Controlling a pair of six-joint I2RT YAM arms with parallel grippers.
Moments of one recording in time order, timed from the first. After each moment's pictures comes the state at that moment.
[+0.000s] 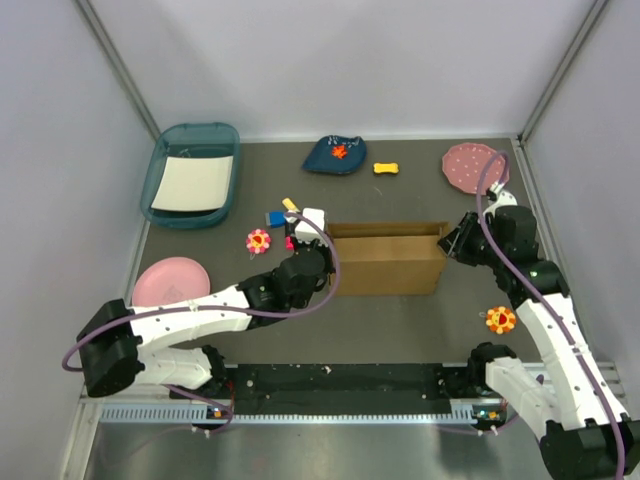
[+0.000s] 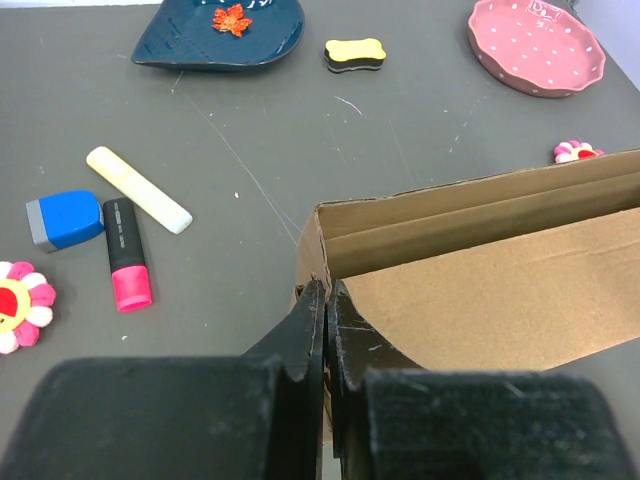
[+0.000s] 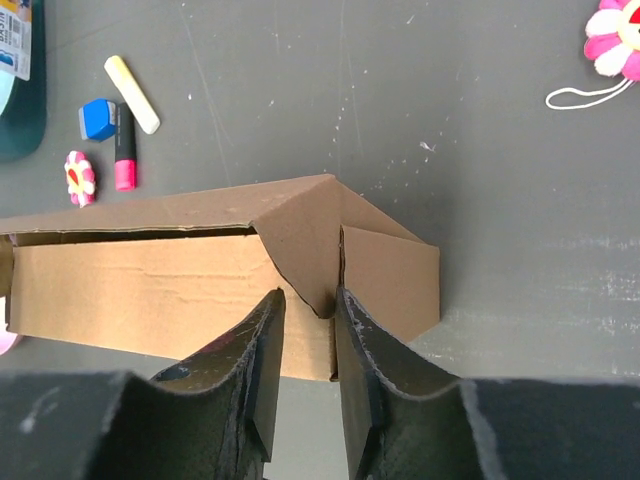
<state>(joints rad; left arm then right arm) -1.09 1.23 0.76 0.18 -0.72 -0.39 0.15 0.82 0.83 -0.61 -0.17 0.47</state>
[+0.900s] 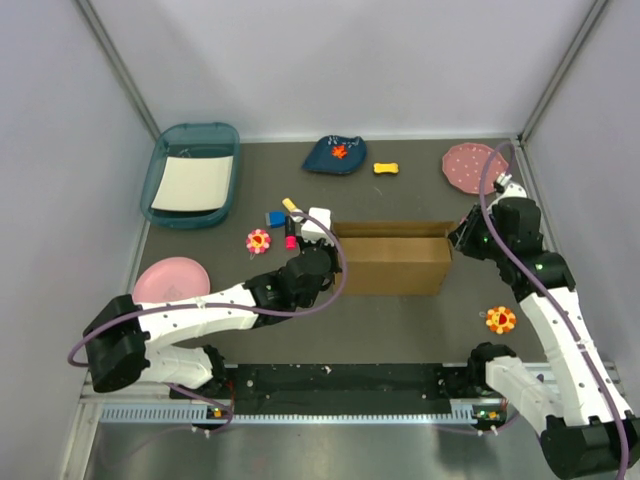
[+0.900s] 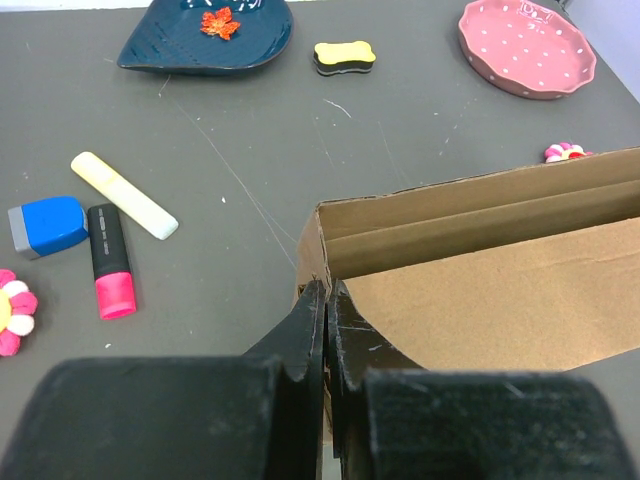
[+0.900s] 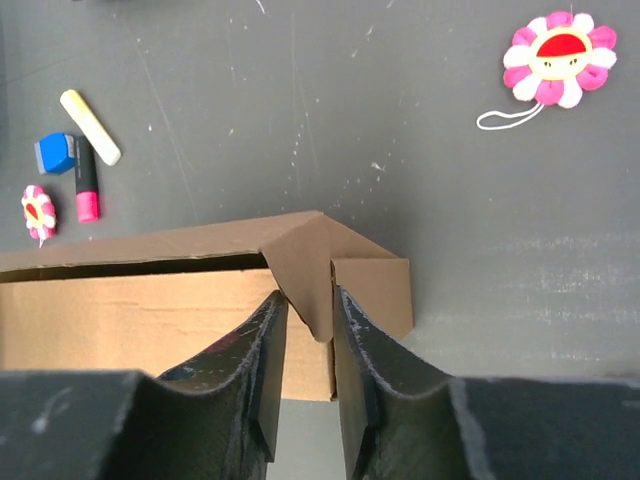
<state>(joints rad) -1.10 1.28 0.78 0.20 -0.73 -0.39 0.16 0.84 0.92 -0.69 -0.05 0.45</state>
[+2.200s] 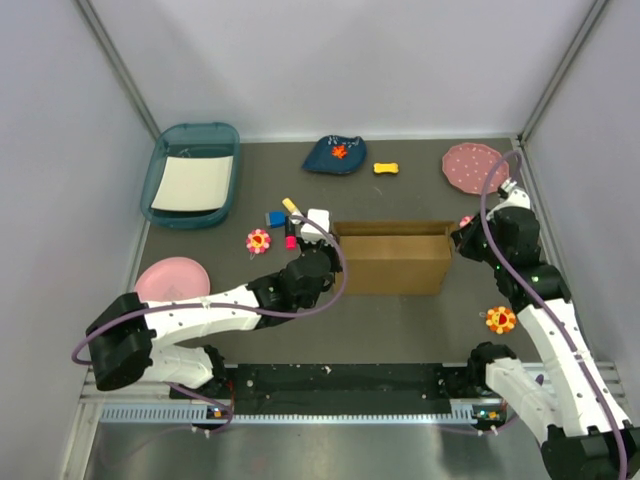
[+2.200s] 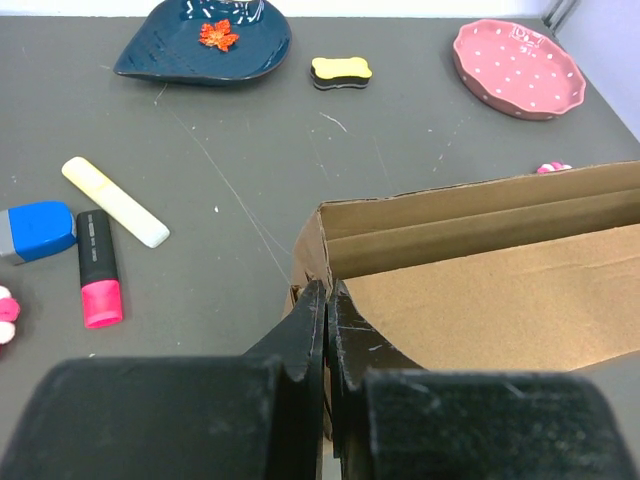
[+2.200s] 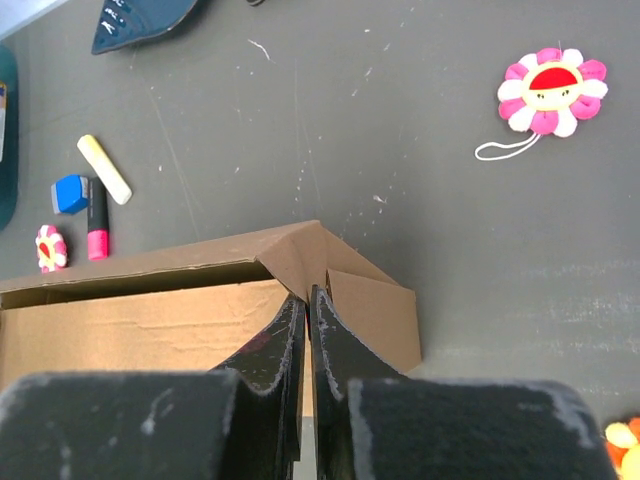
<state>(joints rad) -1.10 1.30 0.76 0.28 -0.75 -0.39 0.16 0.78 0.81 -0.55 0.00 0.49</state>
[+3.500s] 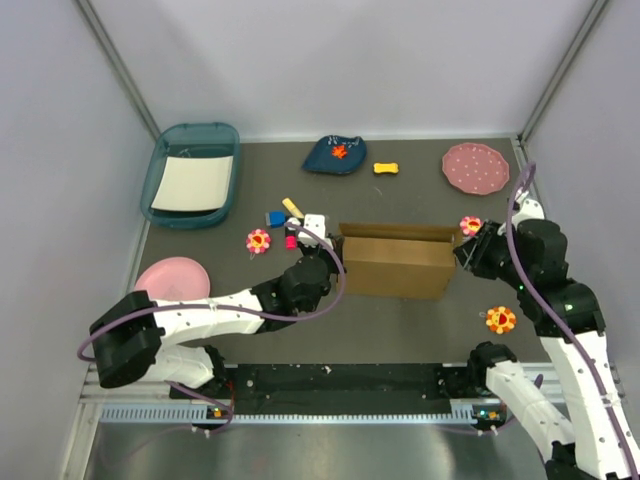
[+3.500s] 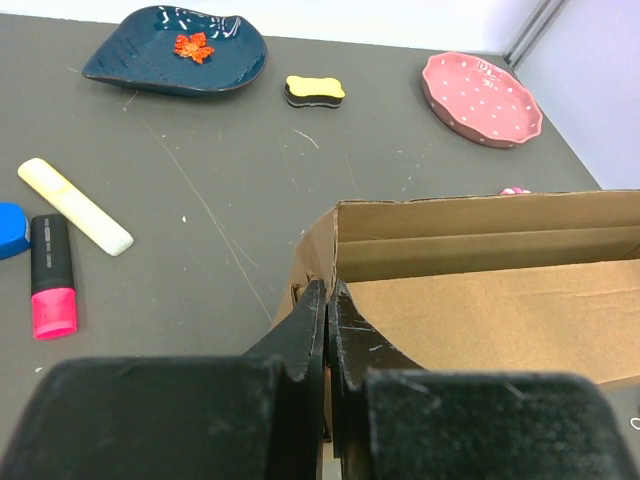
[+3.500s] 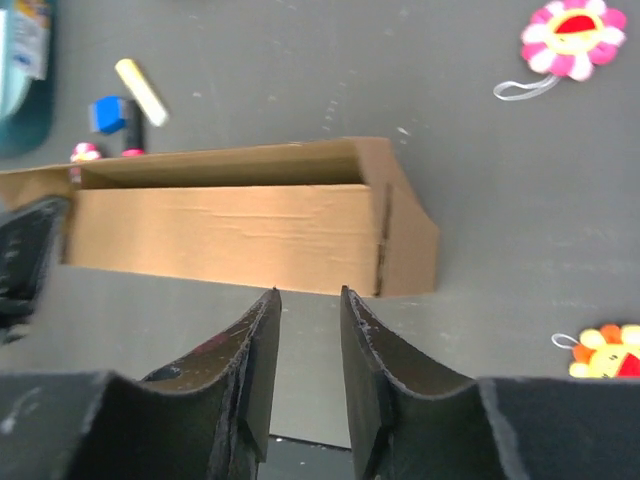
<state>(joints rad) -1.11 1.33 0.69 0.47 -0.75 -0.42 0.21 0.67 1.03 -0.89 -0.09 0.45</state>
